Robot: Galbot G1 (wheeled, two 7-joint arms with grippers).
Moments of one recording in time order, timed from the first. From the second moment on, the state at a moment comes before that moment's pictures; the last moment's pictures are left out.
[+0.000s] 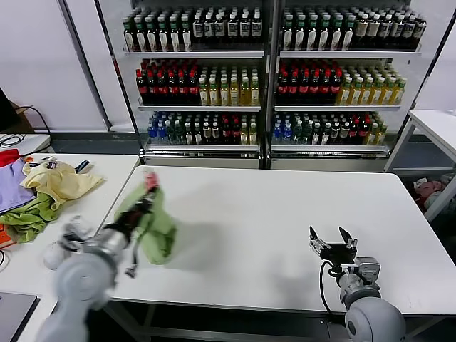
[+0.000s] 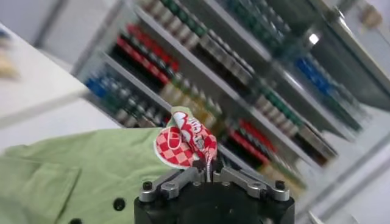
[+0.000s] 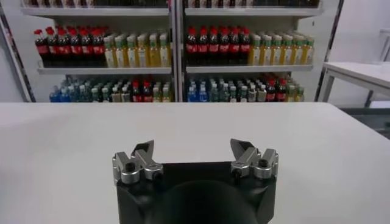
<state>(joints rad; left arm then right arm) 1.07 -1.17 -0.46 -2.07 -1.25 0.46 -0.42 -1.35 1.25 0.56 2.10 0.37 -0.49 0.16</state>
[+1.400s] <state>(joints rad) 0.92 -1.41 0.06 -1.79 -0.48 0.20 -0.31 -1.17 1.26 0.46 1.94 0.38 -0.52 0.20</state>
